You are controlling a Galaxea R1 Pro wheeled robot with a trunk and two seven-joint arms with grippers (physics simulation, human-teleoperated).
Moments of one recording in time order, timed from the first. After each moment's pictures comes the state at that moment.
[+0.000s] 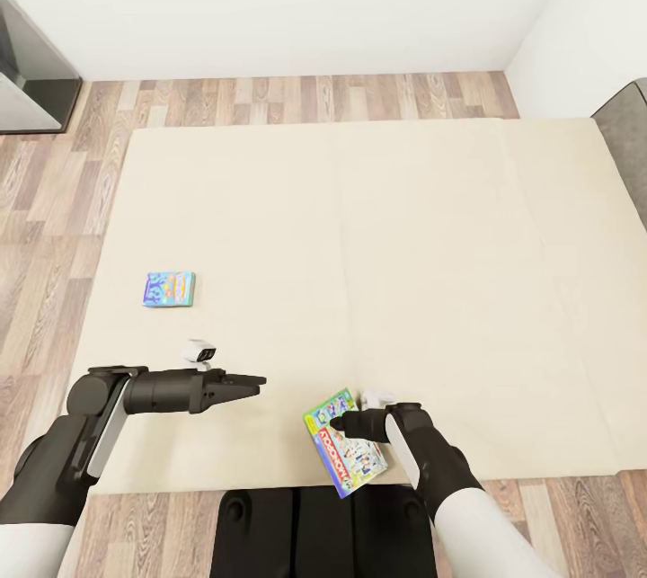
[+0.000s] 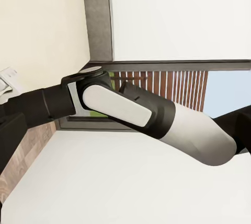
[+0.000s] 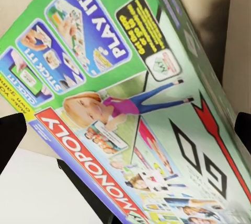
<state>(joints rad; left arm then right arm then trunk) -0.52 0.21 0.03 -1.40 0.19 1.02 -1.52 -0.64 0.17 0.04 -0.74 -0.08 0.68 0.17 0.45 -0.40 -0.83</state>
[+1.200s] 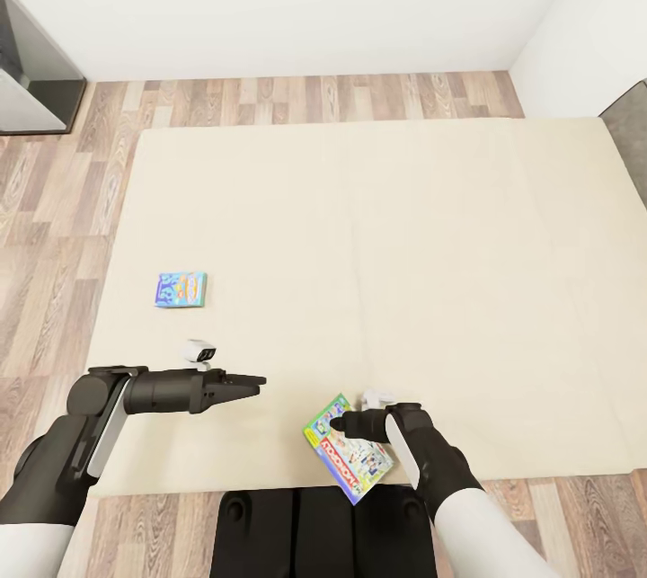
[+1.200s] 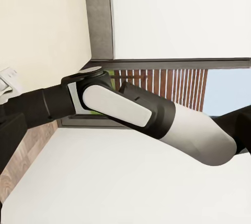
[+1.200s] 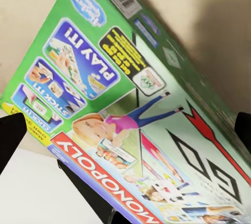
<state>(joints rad) -0.52 0.21 0.03 -1.40 0.19 1.02 -1.52 -0.64 0.17 0.04 -0.74 -0.08 0.68 0.17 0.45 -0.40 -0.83</state>
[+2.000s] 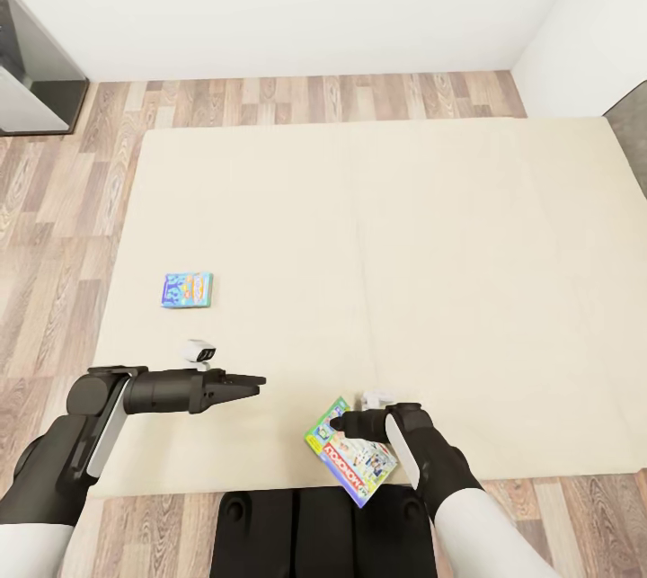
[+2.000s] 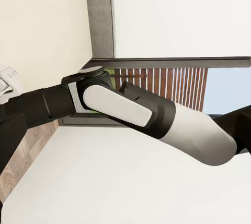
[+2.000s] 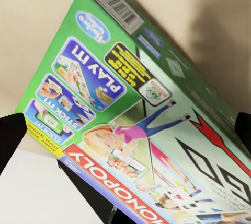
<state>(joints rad) -0.52 0.21 0.03 -1.40 0.19 1.02 -1.52 -0.64 0.17 0.04 -0.74 -0.08 0.68 0.17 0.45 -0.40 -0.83</state>
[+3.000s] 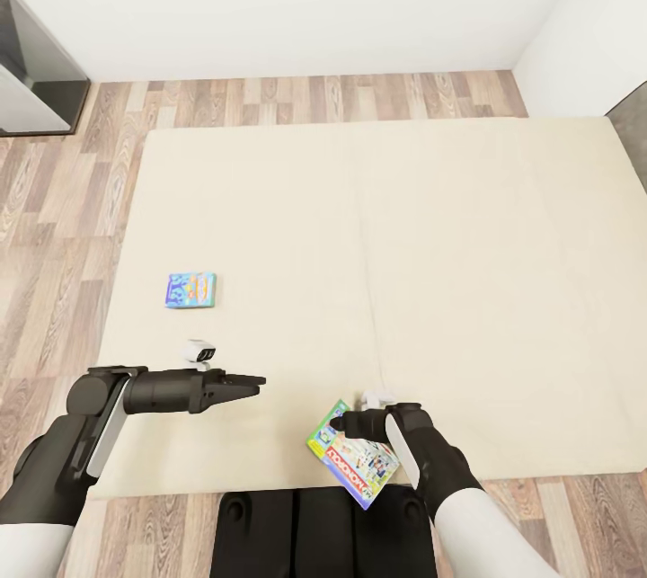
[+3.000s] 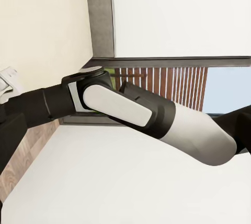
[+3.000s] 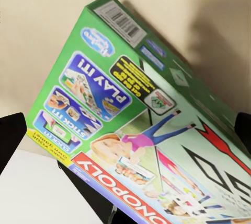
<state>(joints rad) -0.52 0.21 0.03 -1.40 0.19 1.02 -1.52 -0.64 0.17 0.04 -0.74 -0.08 0.68 0.17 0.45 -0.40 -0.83</state>
